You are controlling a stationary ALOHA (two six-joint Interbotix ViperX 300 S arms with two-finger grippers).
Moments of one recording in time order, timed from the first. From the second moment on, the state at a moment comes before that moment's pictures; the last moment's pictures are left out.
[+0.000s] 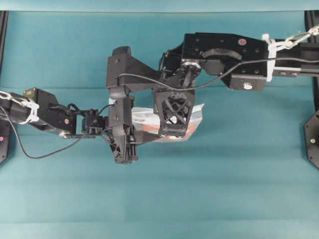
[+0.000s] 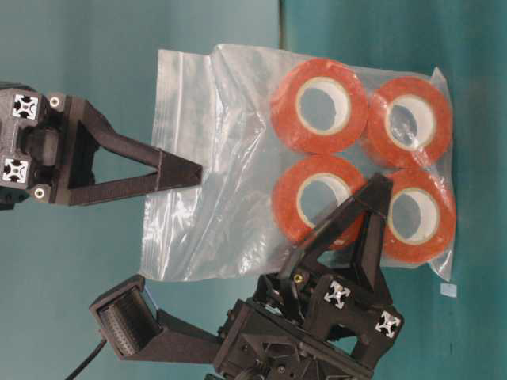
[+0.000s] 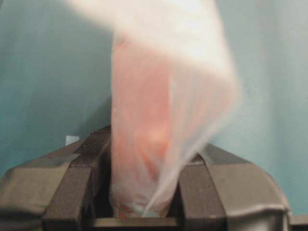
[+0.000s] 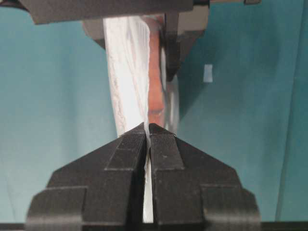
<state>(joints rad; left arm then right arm) 0.03 0.22 0.78 0.01 -0.64 -0.05 -0.12 0.20 -0.10 0.16 1.25 -0.13</state>
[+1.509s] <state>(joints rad) 0.03 0.22 0.78 0.01 -0.64 -0.05 -0.15 -0.32 0.38 0.12 0.96 -0.04</state>
